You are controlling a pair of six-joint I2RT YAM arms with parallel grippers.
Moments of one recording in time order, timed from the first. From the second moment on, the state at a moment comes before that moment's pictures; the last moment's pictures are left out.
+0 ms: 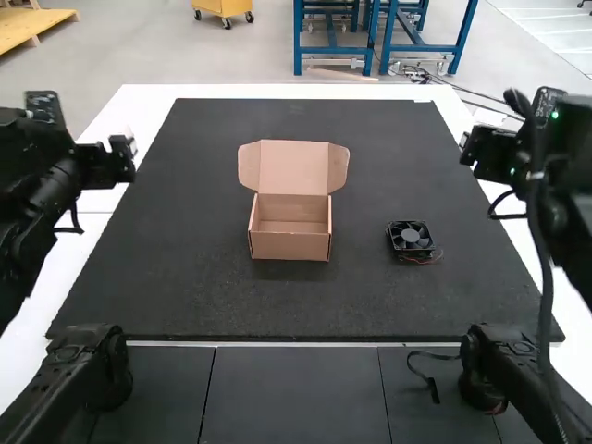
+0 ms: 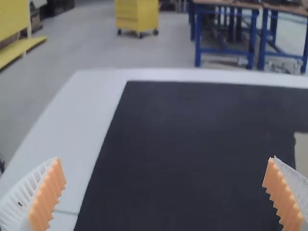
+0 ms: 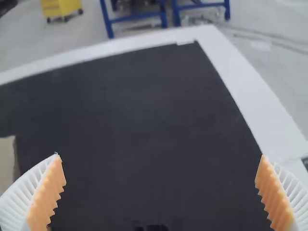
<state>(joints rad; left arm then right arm) 0.06 0.47 0.66 -0.34 -0.02 0.00 0.01 0.60 0.78 -0.46 0.04 0.14</state>
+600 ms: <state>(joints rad) -0.10 0.63 0.78 -0.45 0.08 0.01 0.01 0.80 0.91 -0.75 0.06 0.02</state>
